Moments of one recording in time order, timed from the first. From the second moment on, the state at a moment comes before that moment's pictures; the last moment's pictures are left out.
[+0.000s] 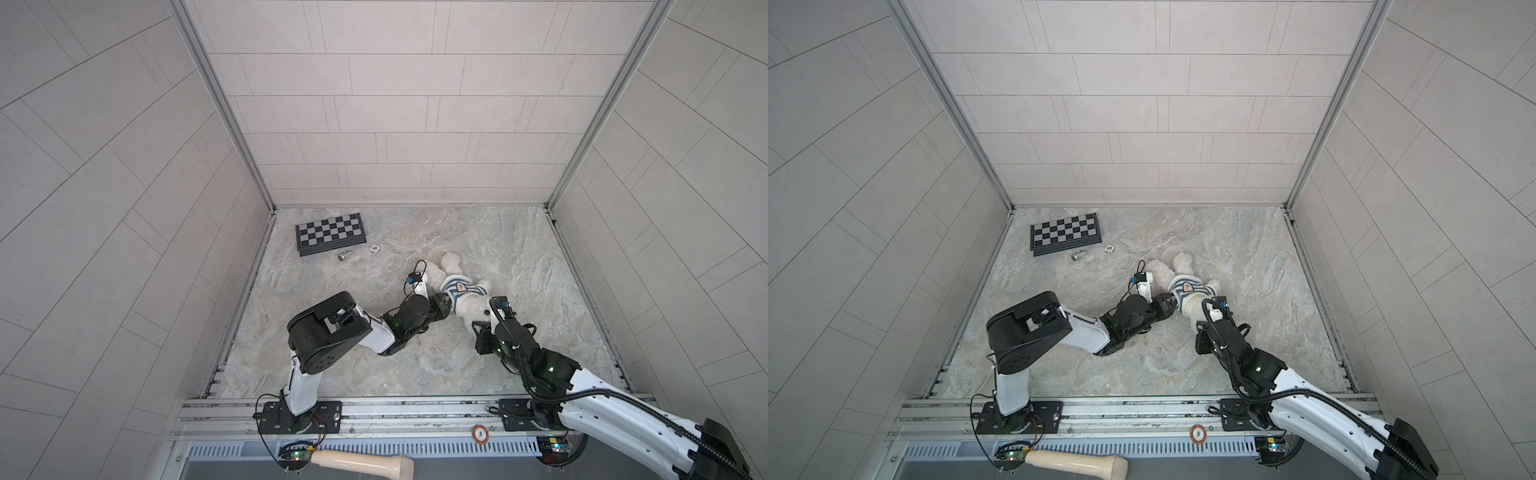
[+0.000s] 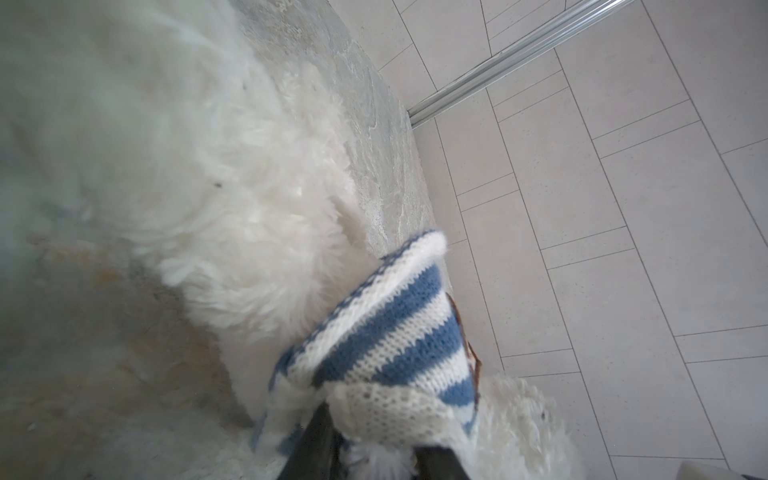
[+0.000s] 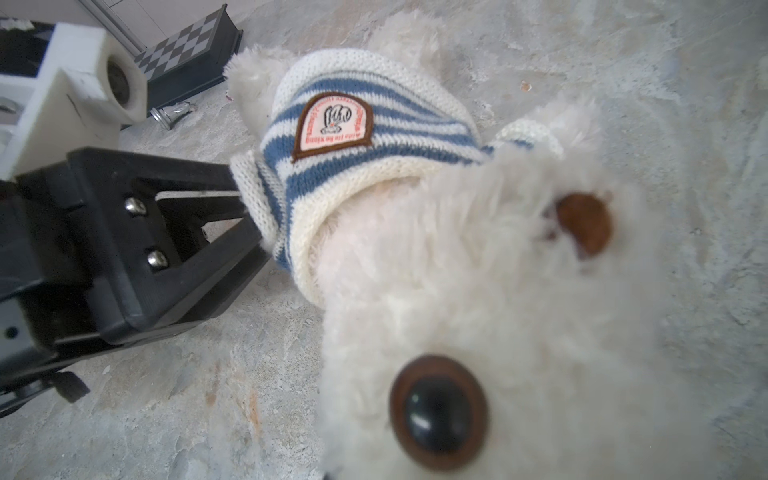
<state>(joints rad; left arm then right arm) -0.97 1.95 0.75 0.93 -0.12 -1.09 0.76 0.63 0.22 -0.22 0.28 0.61</state>
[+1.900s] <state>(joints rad) -1.16 1.18 0.67 -0.07 -0.26 -0.09 0.74 0.68 0.66 -0.34 -0.08 0.26</state>
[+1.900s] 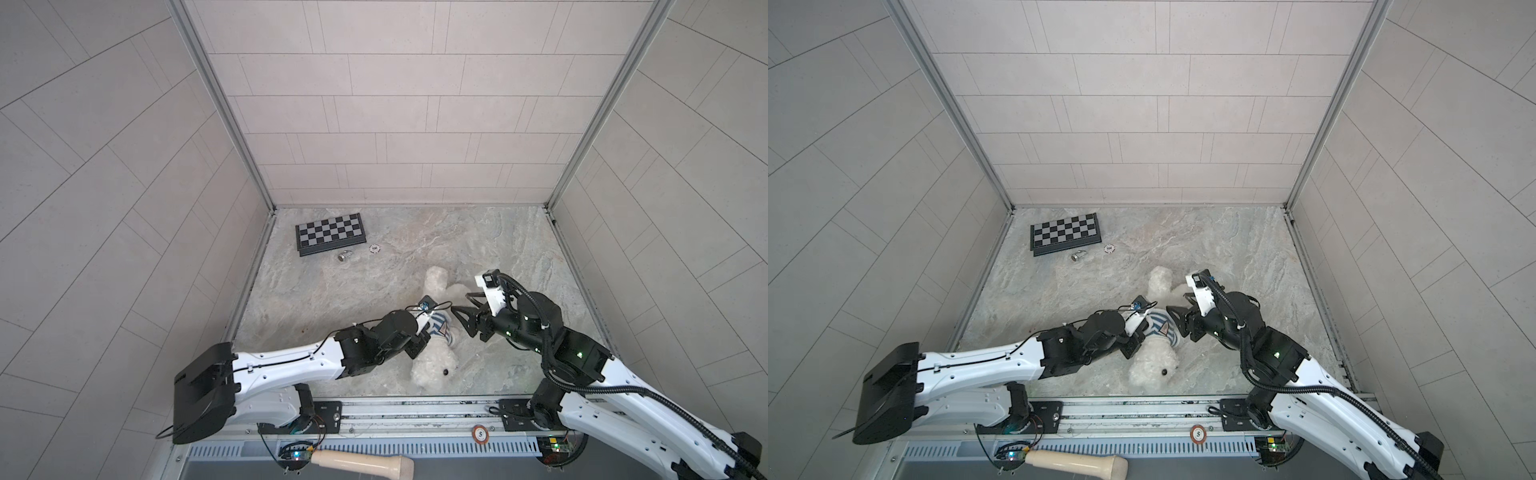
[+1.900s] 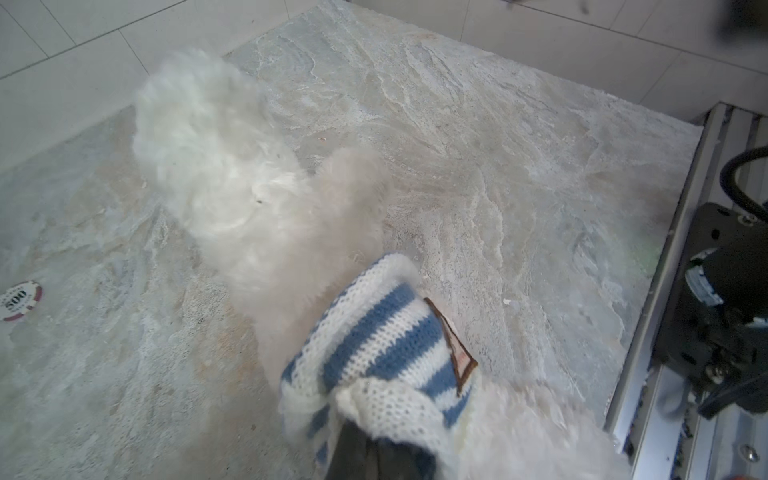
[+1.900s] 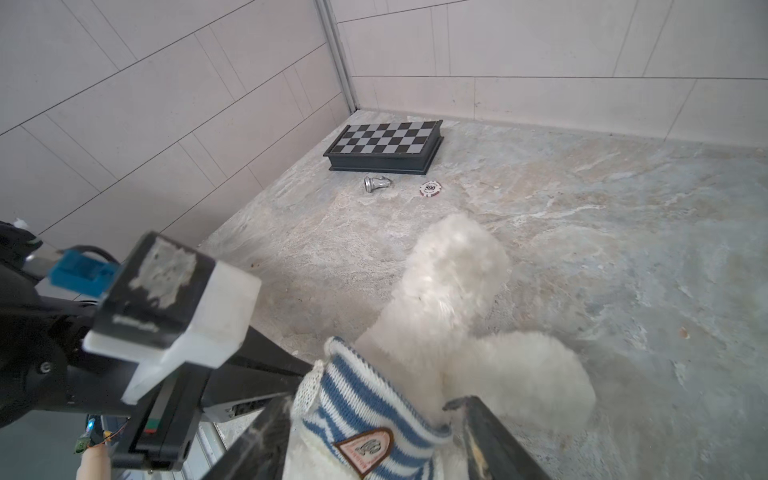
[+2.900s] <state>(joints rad) -1.20 0.97 0.68 -0.26 -0.28 0.18 0.75 0.90 0.48 0.17 -0.48 0.17</state>
